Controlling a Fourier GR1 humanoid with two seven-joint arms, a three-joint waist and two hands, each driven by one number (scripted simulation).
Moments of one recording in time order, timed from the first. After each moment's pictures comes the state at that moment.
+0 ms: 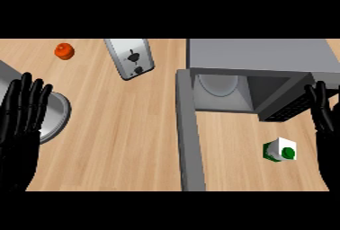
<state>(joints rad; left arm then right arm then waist) 0.02 0.11 0.01 -2.10 -0.04 -0.01 0.01 0.03 -0.11 -0.02 -2.10 -0.01 -0.02 0.01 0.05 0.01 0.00</state>
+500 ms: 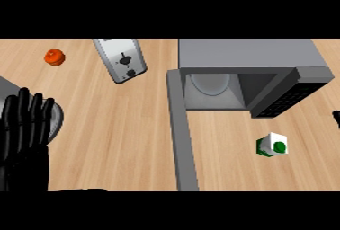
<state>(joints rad) 0.13 0.02 -0.11 -2.17 -0.05 0.16 0.03 0.22 -0.20 -0.15 -2.20 -0.25 0.19 -0.05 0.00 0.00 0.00</state>
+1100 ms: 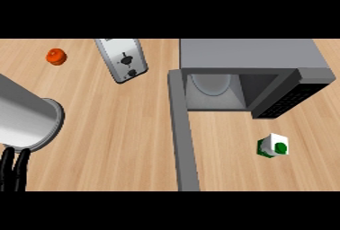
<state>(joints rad) 0.54 0.02 -0.22 -2.38 0.03 0.14 -0.11 0.51 -0.14 -0.23 -2.30 -0.27 0.37 -0.18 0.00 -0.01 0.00</state>
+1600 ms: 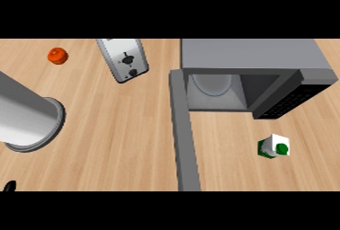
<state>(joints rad) 0.80 0.04 -0.24 -2.42 0.08 0.05 -0.30 0.48 -0.07 -0.22 -2.25 -0.12 0.37 -0.23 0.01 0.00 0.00</state>
